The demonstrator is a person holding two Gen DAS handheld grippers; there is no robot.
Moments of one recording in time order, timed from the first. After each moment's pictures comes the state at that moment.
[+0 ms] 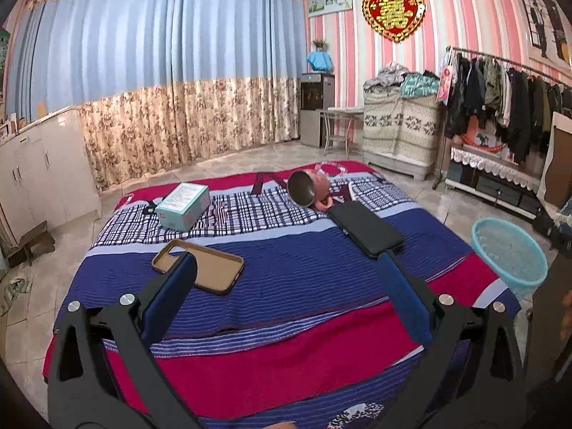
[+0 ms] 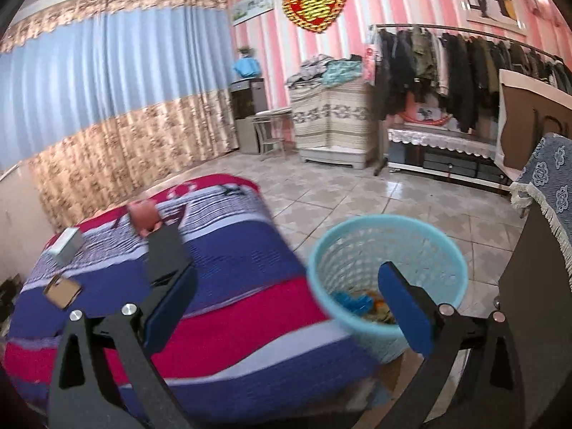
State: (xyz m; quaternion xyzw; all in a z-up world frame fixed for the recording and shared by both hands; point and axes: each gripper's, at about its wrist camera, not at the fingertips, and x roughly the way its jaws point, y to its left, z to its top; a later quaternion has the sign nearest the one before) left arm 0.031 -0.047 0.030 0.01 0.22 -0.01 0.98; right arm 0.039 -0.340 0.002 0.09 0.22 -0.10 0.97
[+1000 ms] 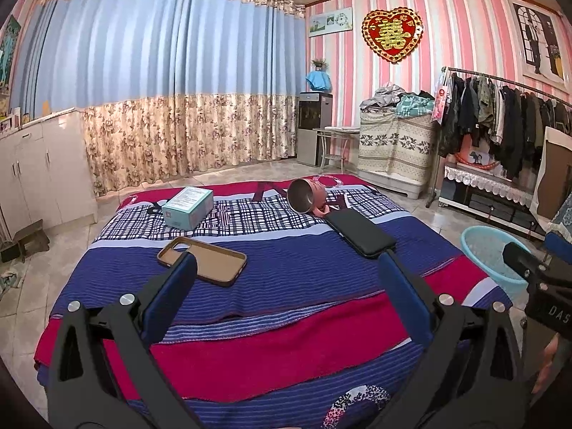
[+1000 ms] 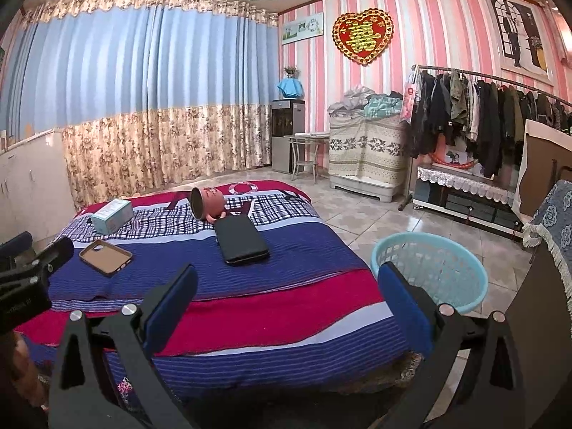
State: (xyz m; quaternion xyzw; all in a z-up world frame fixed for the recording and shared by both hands) left arm -0.006 -0.031 0.020 -0.01 0.18 -0.02 0.98; right arm -0.020 -0.229 0.000 0.01 0.18 -0.06 0.98
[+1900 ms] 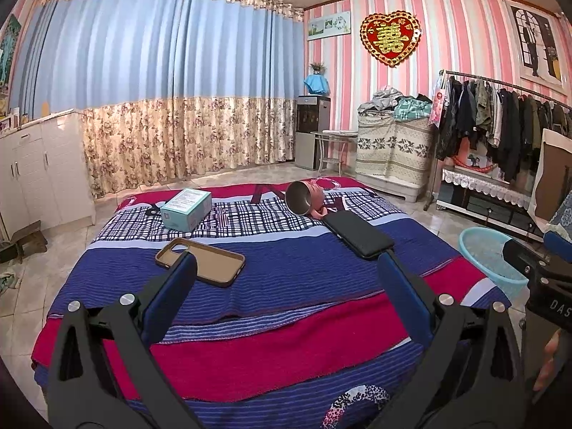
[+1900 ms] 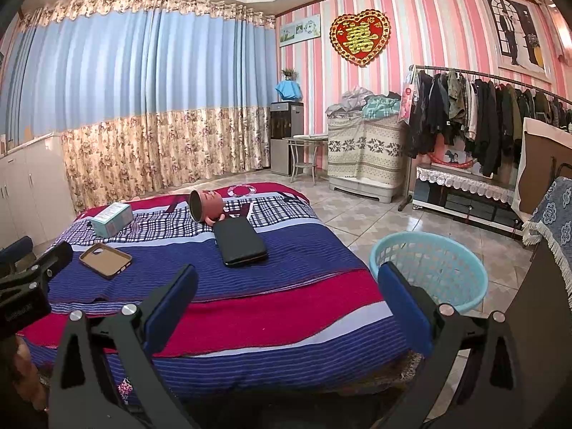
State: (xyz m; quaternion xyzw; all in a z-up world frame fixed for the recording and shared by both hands) left arm -0.006 -0.030 0.020 -0.01 0.17 -0.02 0.98; right arm -0.021 -0.232 0.000 0.02 0.17 -0.06 0.98
